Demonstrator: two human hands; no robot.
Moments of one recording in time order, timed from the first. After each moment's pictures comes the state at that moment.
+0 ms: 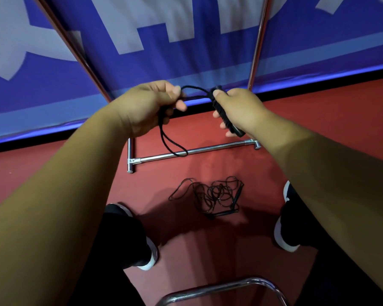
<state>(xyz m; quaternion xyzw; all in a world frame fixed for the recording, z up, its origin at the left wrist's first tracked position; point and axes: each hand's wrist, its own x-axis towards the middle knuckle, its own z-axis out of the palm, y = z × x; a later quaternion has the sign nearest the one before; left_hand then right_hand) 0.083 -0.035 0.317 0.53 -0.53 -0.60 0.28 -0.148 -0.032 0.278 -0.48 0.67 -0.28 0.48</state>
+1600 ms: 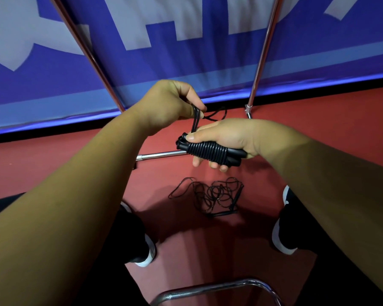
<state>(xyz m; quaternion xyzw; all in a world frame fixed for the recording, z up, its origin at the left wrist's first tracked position) 0.065 -0.023 0.316 0.54 -0.65 -0.47 0.26 -0.128 0.000 0.287 -0.53 0.47 -0.06 0.70</state>
